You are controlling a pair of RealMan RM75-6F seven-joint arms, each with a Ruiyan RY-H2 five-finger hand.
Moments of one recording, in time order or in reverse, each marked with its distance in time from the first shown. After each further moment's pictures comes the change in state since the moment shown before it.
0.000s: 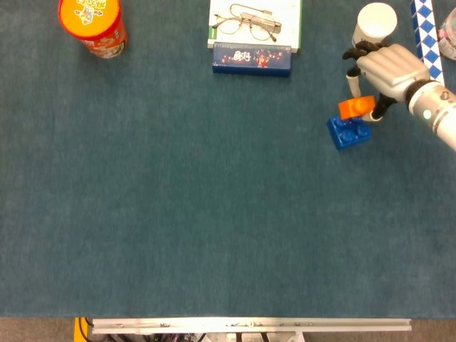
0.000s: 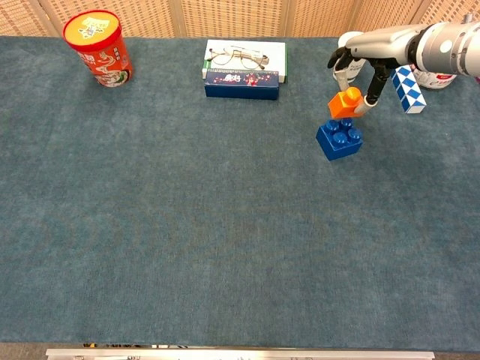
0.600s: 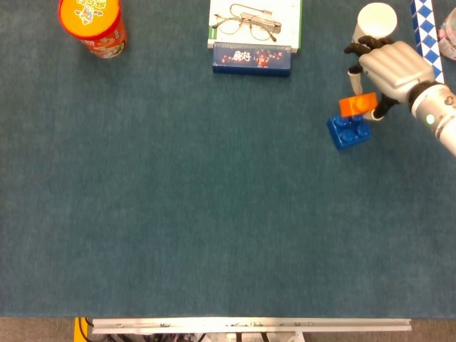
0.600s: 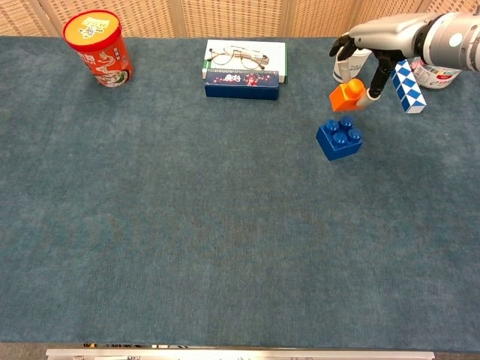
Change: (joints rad) left arm 0.004 0.004 0.003 -0.012 0.018 0.016 0.003; right arm -0.016 0.058 0.019 -0.131 0.115 0.093 -0.152
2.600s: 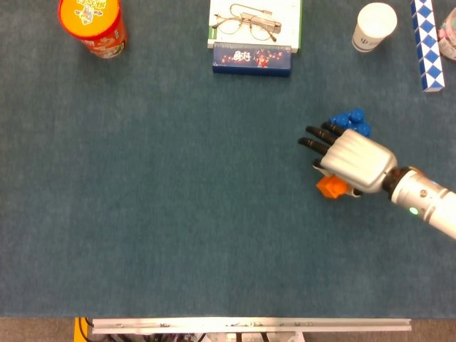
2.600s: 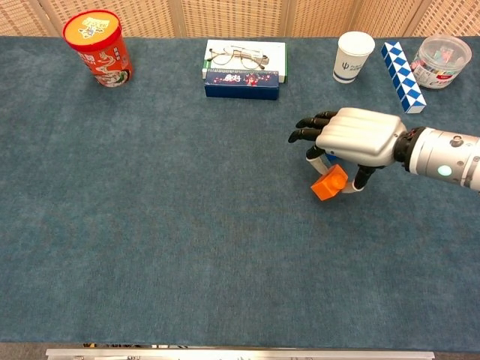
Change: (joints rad) left arm 0.022 0.023 -0.009 -0.030 0.016 0.056 -0.016; right arm -0.228 -0.147 -0.155 -0.032 -0.783 0.285 0.054
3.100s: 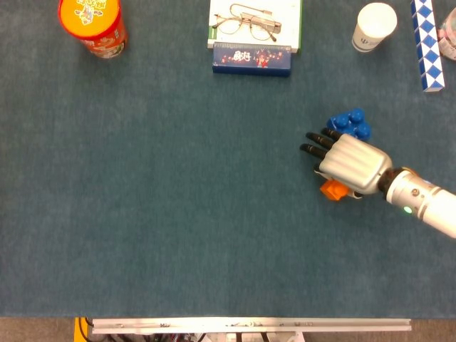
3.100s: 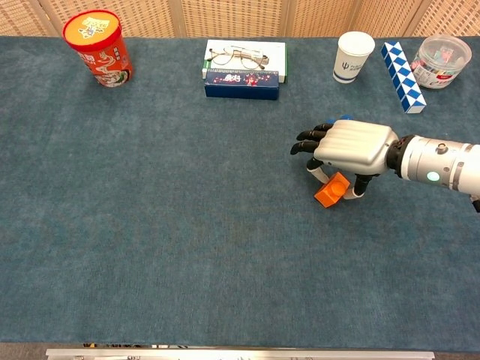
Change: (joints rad) left arm -0.004 -0.008 0.008 -0.001 0.015 -0.003 0.001; right arm 0.019 -0.063 -0.019 0.093 -0.009 -0.073 -0.019
